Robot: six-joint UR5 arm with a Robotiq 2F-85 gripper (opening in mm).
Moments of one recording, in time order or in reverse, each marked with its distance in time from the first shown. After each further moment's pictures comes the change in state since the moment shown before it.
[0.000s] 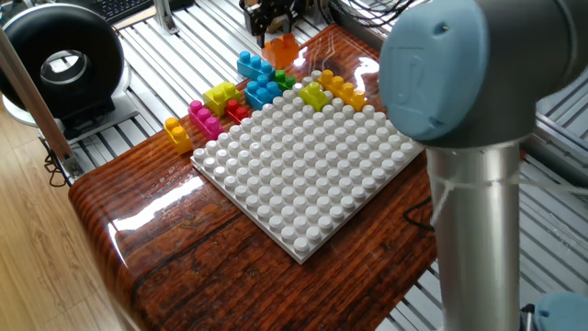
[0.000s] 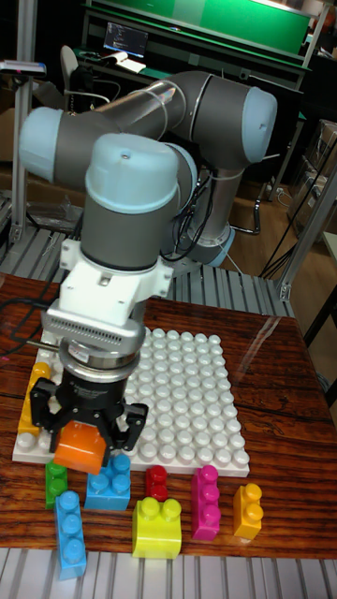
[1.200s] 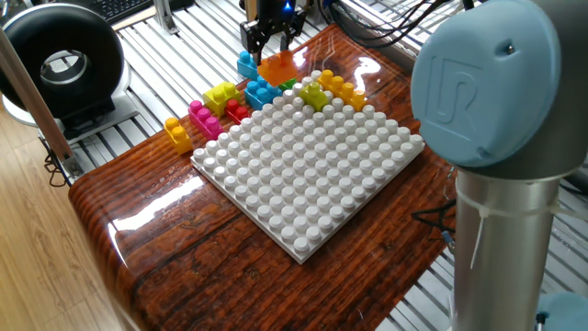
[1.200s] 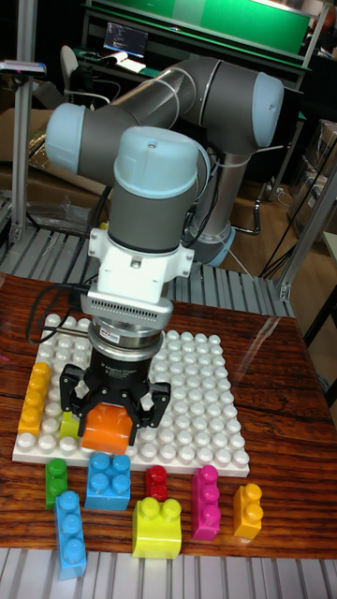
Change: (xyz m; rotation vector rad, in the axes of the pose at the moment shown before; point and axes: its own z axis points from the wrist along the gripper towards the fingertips) arm 0.028 0.016 -0.005 -0.027 -0.010 -0.107
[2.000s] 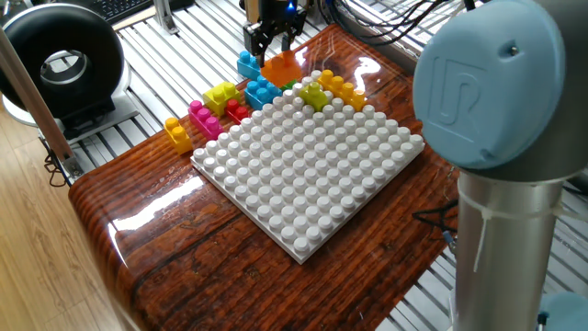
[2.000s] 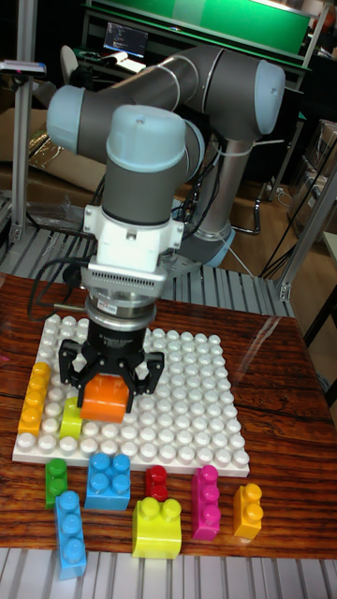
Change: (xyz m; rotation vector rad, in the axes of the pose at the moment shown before) arm 0.047 -0.014 -0.014 -0.012 0.017 -0.062
